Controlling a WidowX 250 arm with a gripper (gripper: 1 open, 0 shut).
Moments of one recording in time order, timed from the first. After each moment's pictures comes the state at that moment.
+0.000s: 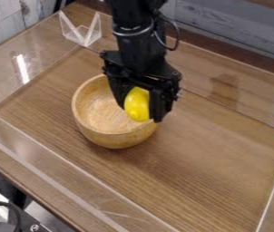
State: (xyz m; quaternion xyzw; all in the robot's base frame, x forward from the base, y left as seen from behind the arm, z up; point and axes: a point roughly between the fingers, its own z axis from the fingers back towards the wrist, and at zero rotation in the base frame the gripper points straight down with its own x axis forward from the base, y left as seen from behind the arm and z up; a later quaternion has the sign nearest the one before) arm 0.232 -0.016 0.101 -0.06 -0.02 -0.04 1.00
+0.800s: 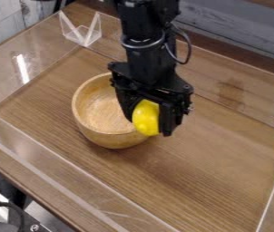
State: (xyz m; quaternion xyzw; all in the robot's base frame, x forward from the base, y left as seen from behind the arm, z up) arm 0.221 -0.032 0.099 -0.06 -0.02 -0.04 1.00
